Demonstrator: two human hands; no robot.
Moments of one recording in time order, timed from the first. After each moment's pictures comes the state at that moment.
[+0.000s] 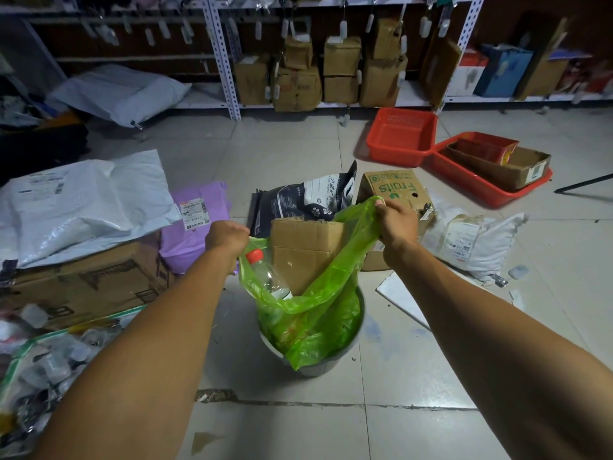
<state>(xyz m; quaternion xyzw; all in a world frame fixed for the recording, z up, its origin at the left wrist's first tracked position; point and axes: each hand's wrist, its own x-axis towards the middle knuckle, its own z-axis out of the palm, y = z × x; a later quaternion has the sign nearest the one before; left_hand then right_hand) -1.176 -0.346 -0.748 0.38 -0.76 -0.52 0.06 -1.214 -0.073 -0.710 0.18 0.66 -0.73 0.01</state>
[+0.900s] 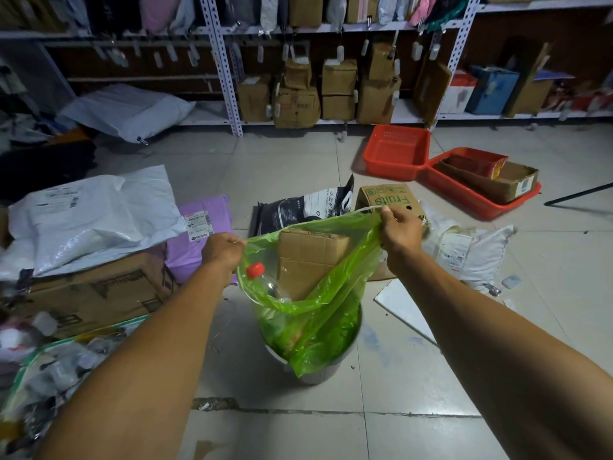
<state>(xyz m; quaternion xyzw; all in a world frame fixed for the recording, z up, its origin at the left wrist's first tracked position) -1.150 -0.346 -0.728 0.35 -0.78 -0.50 0.09 -1.209 -0.062 -0.706 0.13 0.74 -0.65 -0.08</state>
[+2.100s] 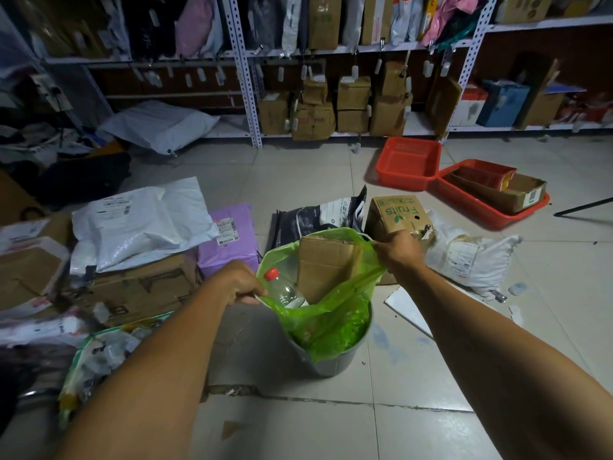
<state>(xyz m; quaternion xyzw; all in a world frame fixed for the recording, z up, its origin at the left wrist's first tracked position) -1.069 -0.345 -0.669 0.33 -0.79 -0.48 -0.17 -1.159 -0.064 -0.666 0.08 0.90 -0.42 0.05</state>
